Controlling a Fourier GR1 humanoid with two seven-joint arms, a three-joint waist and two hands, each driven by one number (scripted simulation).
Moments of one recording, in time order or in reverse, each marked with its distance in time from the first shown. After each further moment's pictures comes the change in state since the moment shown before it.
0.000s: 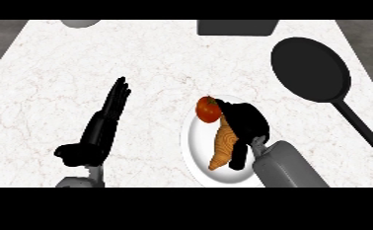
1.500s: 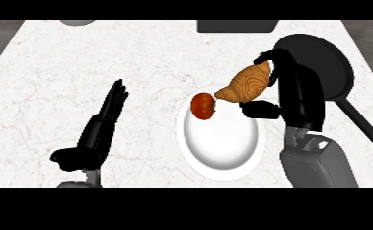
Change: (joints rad) left arm 0.029 -0.007 0.010 -0.022 -0.011 -0.015 0.002; right arm 0.010 0.099 -0.338 -0.371 0.152 -0.462 0.120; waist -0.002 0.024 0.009
